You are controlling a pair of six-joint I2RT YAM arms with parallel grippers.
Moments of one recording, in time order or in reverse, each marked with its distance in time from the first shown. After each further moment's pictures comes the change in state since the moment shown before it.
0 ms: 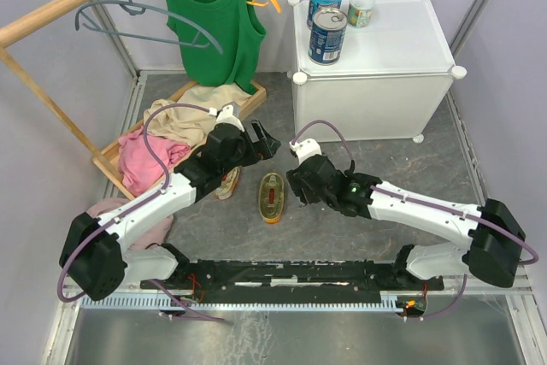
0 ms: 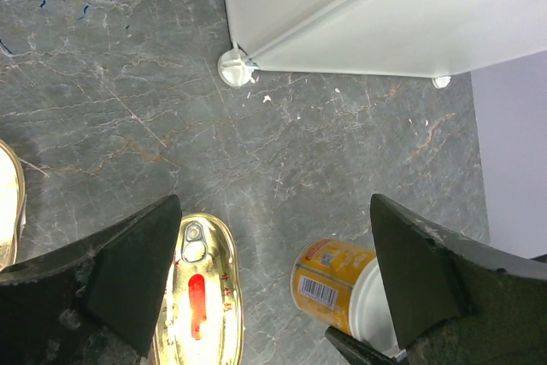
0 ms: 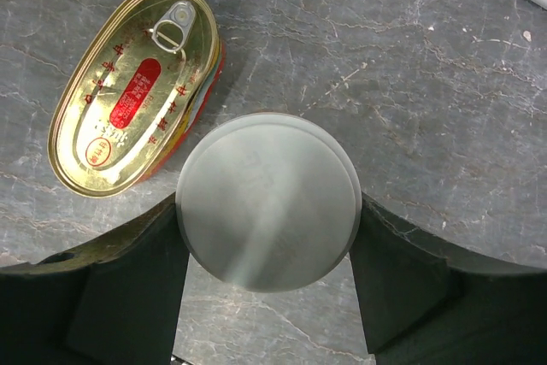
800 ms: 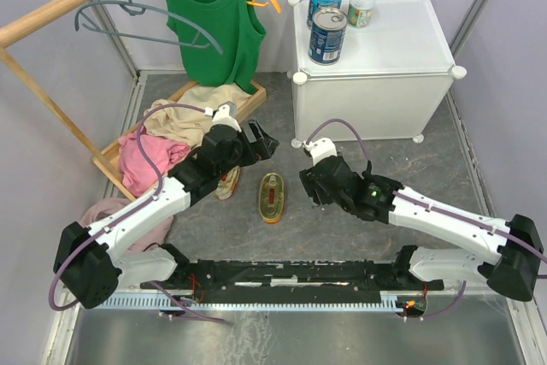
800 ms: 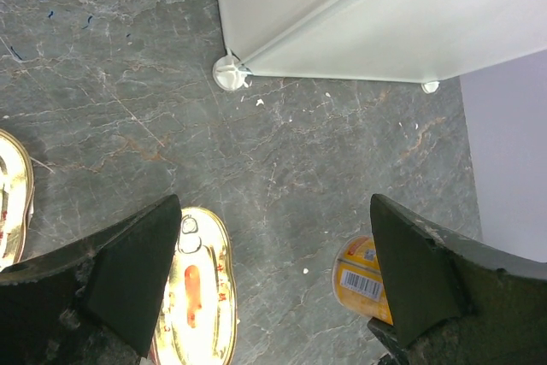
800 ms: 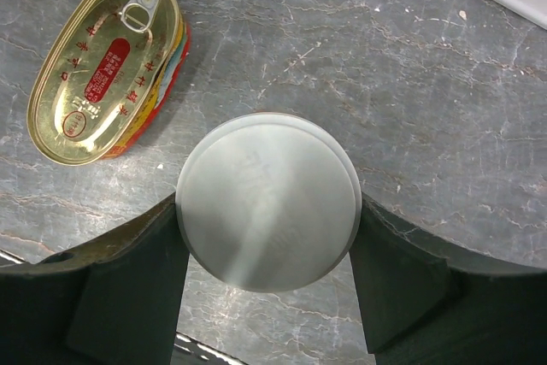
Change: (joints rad) left arm -0.026 -0.063 0.018 -0.057 -0.042 0.000; right arm 0.000 -0.143 0.000 -0.139 0.043 0.000
